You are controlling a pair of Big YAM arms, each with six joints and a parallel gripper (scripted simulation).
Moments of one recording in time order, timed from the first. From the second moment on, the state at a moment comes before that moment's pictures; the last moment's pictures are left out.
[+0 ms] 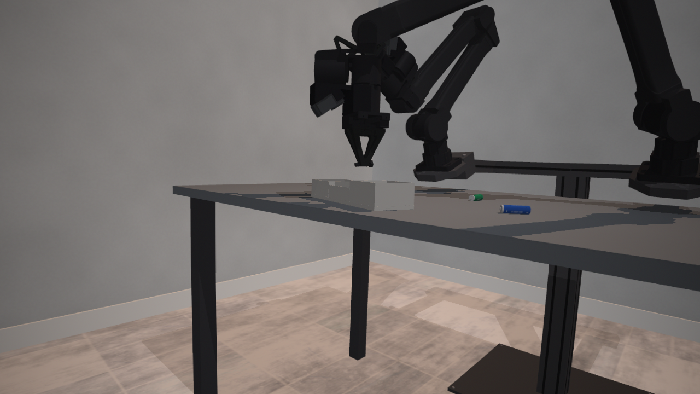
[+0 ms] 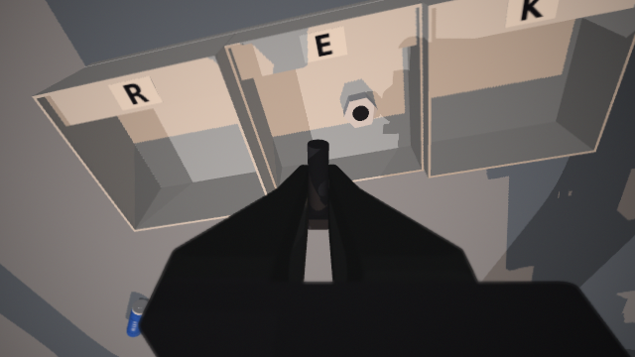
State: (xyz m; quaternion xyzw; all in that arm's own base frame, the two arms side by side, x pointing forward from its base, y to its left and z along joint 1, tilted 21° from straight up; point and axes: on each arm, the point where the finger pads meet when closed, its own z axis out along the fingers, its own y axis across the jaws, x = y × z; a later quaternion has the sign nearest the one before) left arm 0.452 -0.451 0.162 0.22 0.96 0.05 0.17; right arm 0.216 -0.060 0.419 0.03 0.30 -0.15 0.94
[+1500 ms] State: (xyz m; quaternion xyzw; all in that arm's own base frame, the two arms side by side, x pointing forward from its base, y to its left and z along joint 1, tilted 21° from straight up) left arm 0.464 -0.449 0.127 0.12 0.98 0.03 0.18; right arm 0.216 -0.060 0.419 0.03 0.30 -0.15 0.94
